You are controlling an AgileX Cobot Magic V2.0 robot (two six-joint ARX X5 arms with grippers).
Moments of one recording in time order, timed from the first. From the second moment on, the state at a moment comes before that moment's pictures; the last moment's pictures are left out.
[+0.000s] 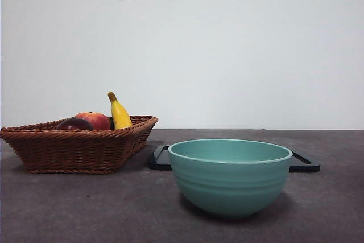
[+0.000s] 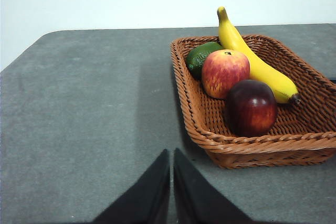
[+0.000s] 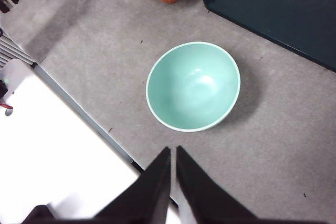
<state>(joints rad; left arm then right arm) 0.04 0.01 0.04 -0.18 0.13 0.04 0.60 0.73 0.92 -0.98 -0.31 0.18</state>
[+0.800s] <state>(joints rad) 0.04 0.01 0.04 -0.18 0.13 0.04 0.20 0.54 0.87 -0.70 -0.30 0.00</state>
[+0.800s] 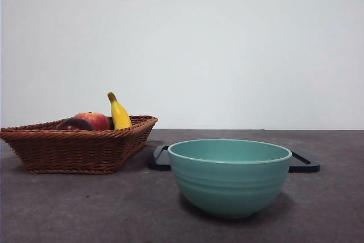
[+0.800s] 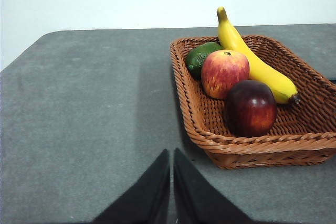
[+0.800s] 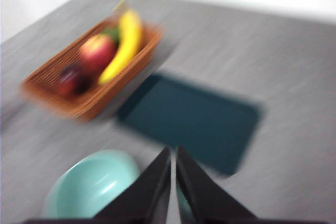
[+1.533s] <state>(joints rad) 0.04 0.01 0.04 -0.18 0.13 0.04 -0.05 0.08 0.14 -0.04 -0.10 -0.03</state>
